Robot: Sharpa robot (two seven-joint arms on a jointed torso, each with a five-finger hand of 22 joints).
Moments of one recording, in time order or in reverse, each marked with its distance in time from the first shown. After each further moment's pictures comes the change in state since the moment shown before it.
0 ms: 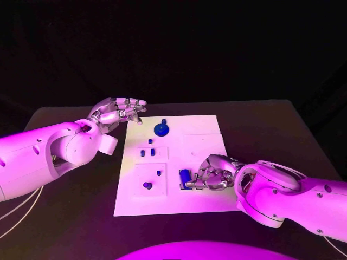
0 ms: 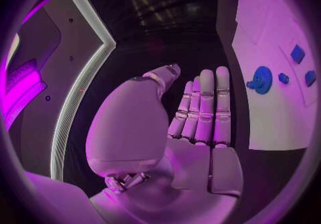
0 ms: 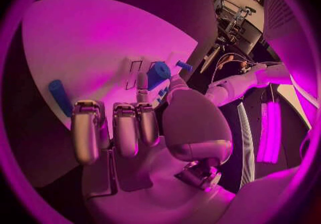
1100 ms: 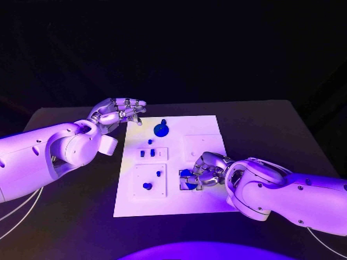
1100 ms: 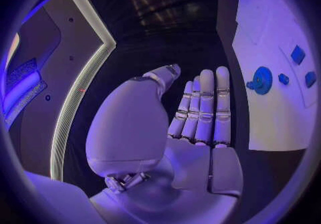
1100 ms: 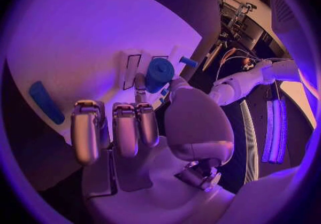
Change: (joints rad) left arm 0.000 0.002 0.000 0.001 0.002 0.000 0.001; left_hand 0.000 0.000 0.003 -0.003 0.000 0.003 0.003 0.000 0.000 0.004 -0.004 0.000 0.001 0.000 0.000 0.000 0.000 0.000 0.000 0.000 0.005 0.002; right arm 0.002 0.085 0.001 -0.081 0.031 -0.020 -0.030; right_hand -0.065 0.008 0.101 0.008 0.126 0.014 0.007 -0.031 -0.013 0.000 0.000 0.008 -0.001 0.000 0.000 0.000 0.000 0.000 0.000 0.000 0.000 -0.001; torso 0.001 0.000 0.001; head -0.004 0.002
